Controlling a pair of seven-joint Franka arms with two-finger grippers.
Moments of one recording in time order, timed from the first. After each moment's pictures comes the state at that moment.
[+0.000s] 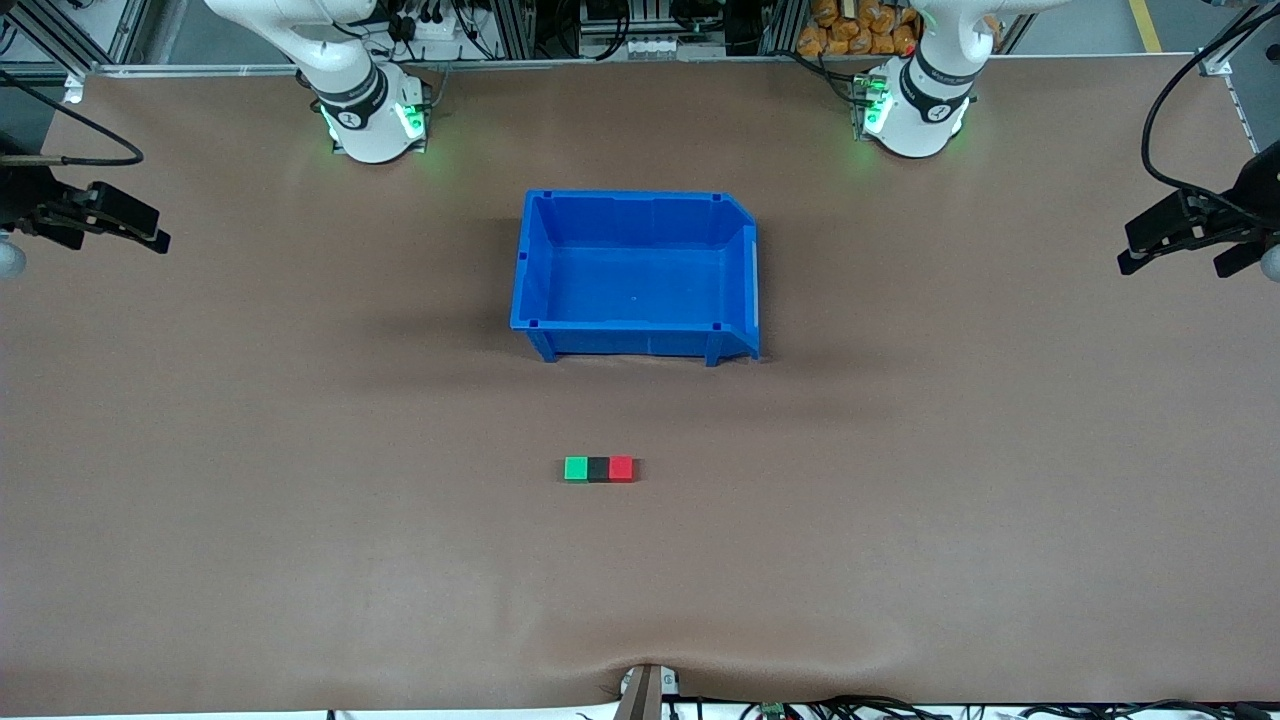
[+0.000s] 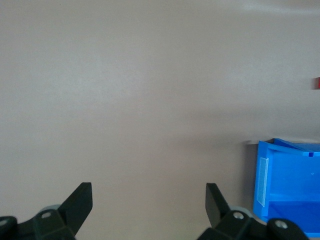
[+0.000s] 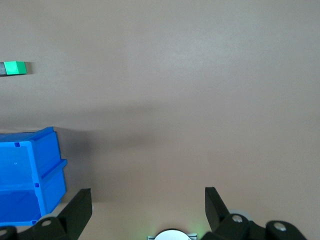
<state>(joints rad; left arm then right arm) 0.02 0.02 -0.06 -1.47 0.00 1.57 0.00 -0.02 -0.01 0.00 -1.53 0.03 1.42 0.05</state>
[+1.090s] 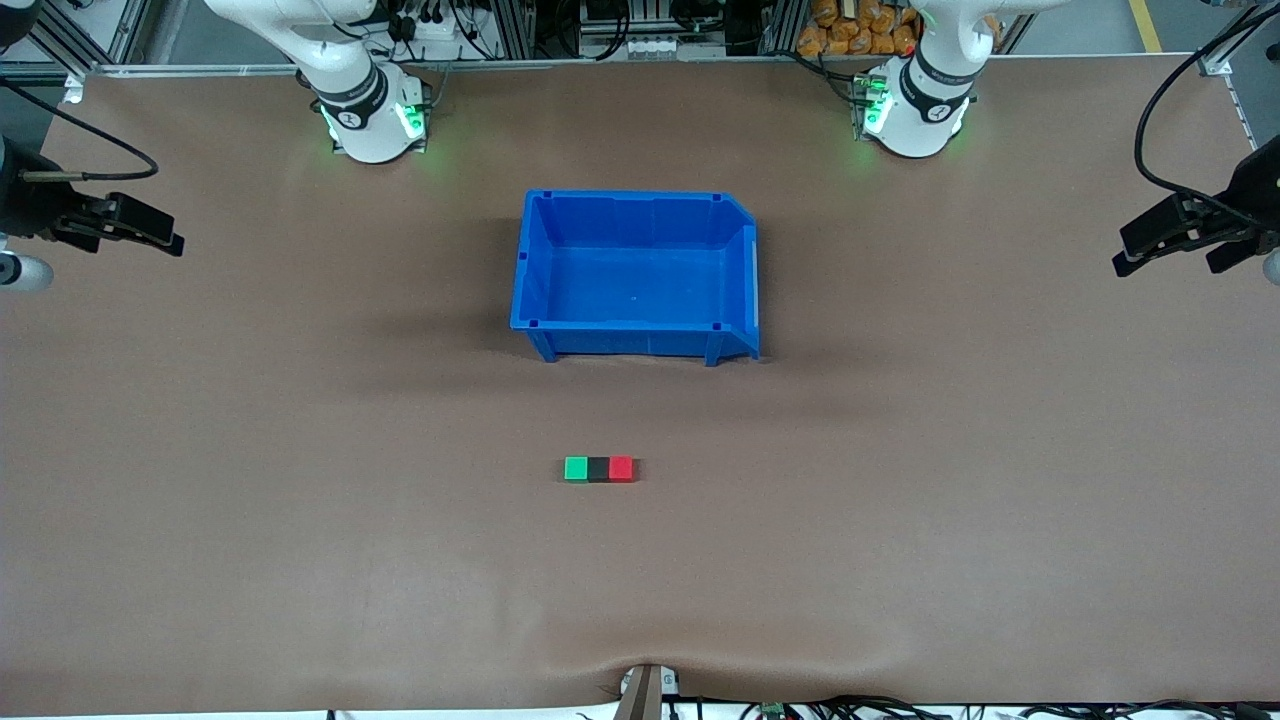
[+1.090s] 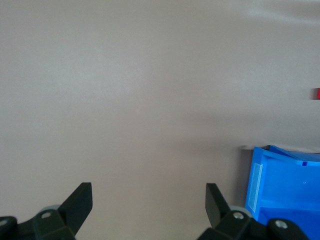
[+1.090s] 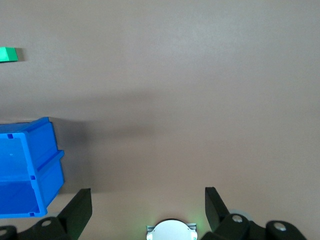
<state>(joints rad) 0.02 0.03 -0.06 -1.47 0.00 1.56 -0.08 -0.02 0.01 0.00 -1.54 0.03 1.39 0.05</state>
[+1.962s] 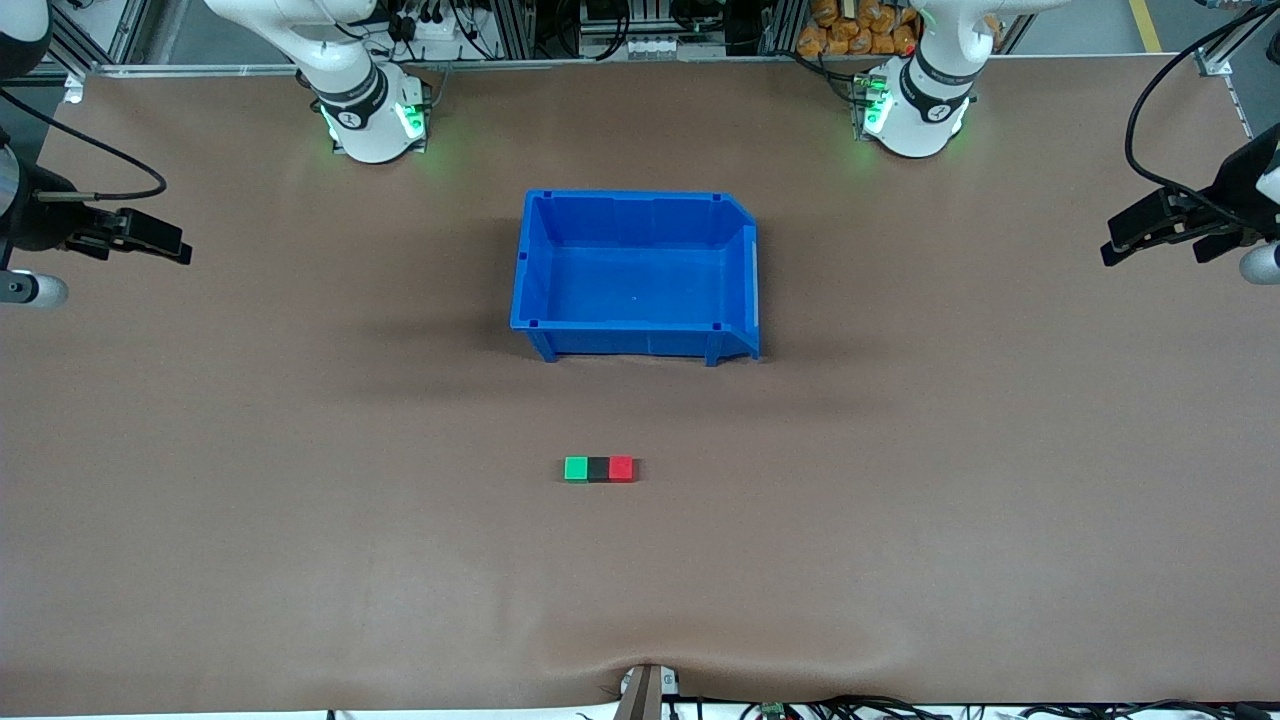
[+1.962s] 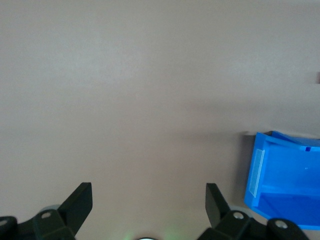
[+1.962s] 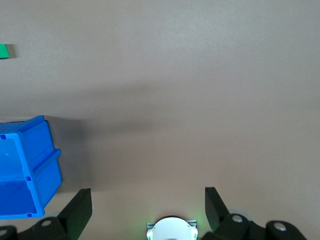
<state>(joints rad) 0.01 0.03 -0.06 -1.47 0.01 1.49 -0.08 -0.02 0.04 -0.01 -1.55 0.03 1.40 0.06</state>
